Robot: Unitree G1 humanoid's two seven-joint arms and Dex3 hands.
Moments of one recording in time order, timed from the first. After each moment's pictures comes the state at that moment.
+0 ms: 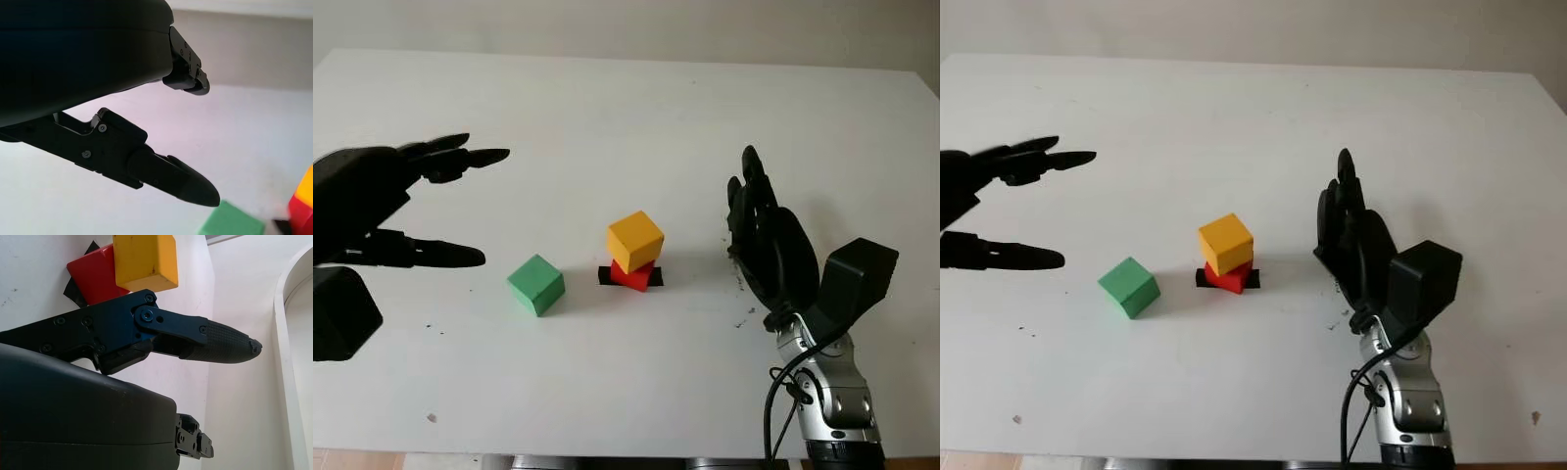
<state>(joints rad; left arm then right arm) -0.16 1.05 0.31 -0.25 0.23 -0.20 -0.60 -0.16 -0.12 -0.05 -0.12 0.17 0.16 0.15</state>
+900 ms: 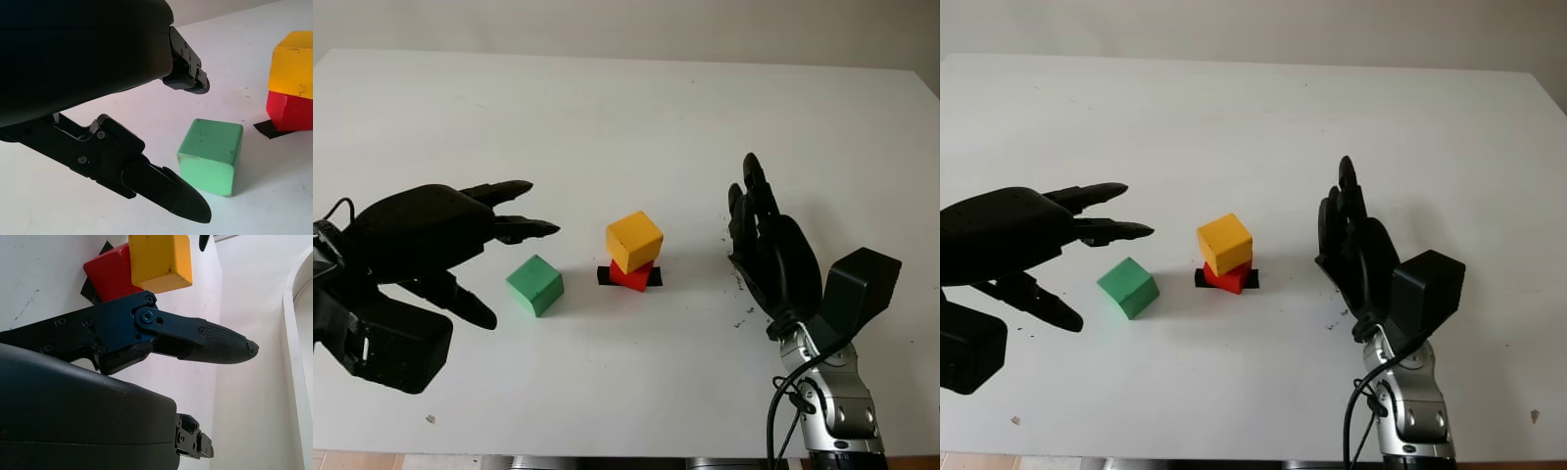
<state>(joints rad) -0.23 0.97 0.04 -0.20 0.43 -0.34 -0.58 -0.12 -0.12 -0.06 -0.12 0.16 0.14 0.18</state>
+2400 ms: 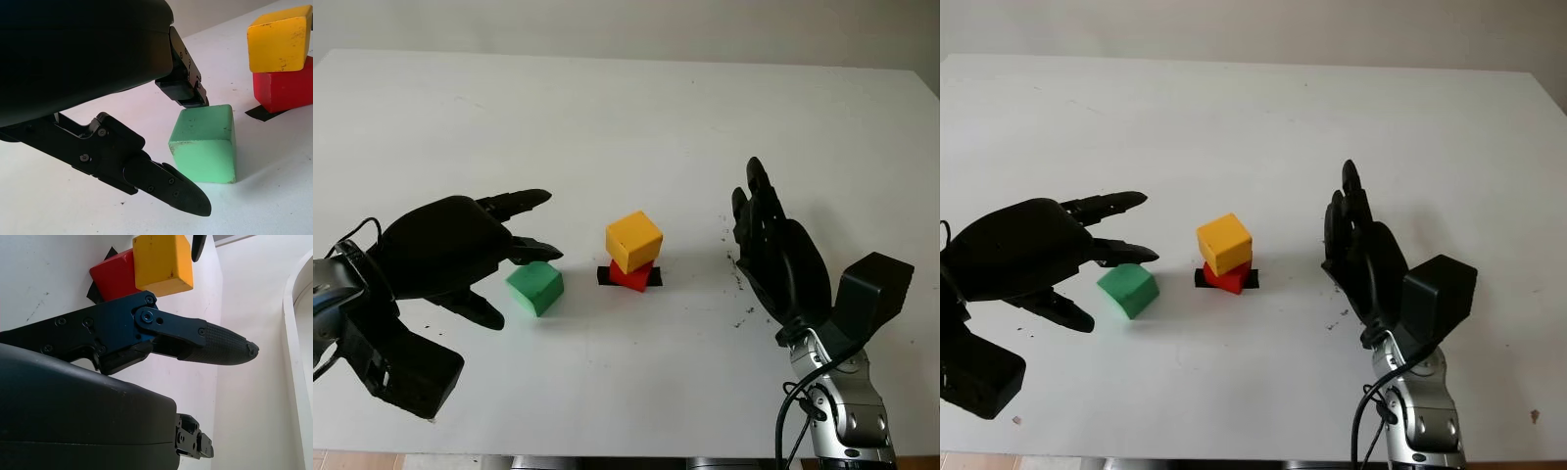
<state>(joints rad) -0.24 0.95 0.00 -0.12 0.62 -0.52 -0.42 -0.09 -0.13 -0.08 -0.16 0.18 0.17 0.22</state>
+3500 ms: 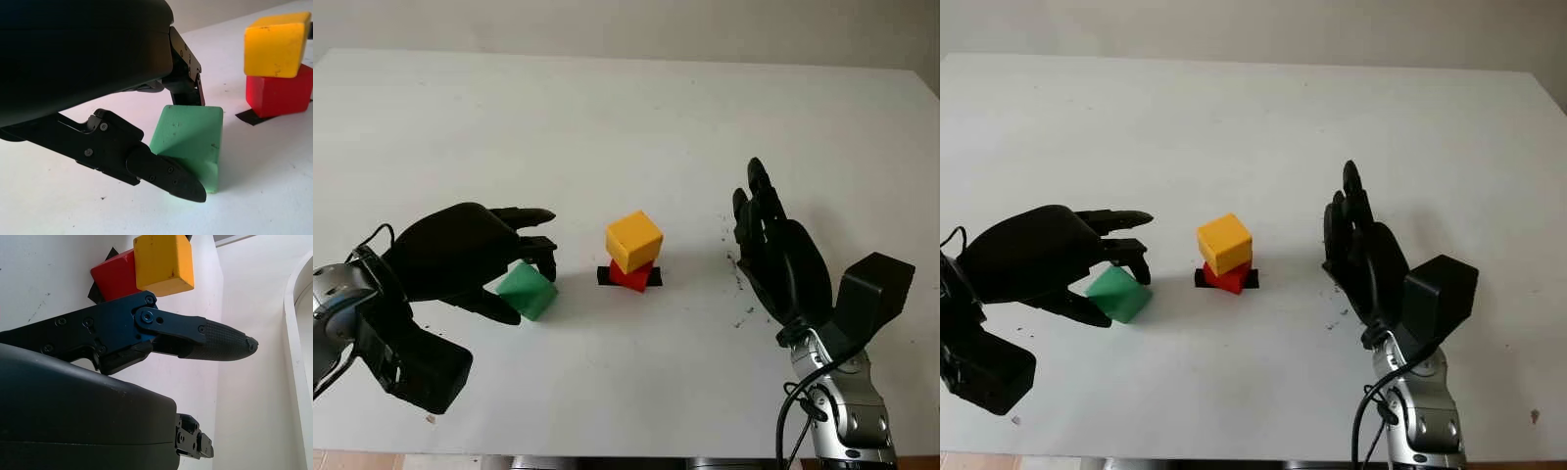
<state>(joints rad) -0.25 0.92 -0.02 -0.10 0.53 -0.48 -0.47 -0.09 -0.13 -0.08 -0.16 0.18 0.18 0.22</state>
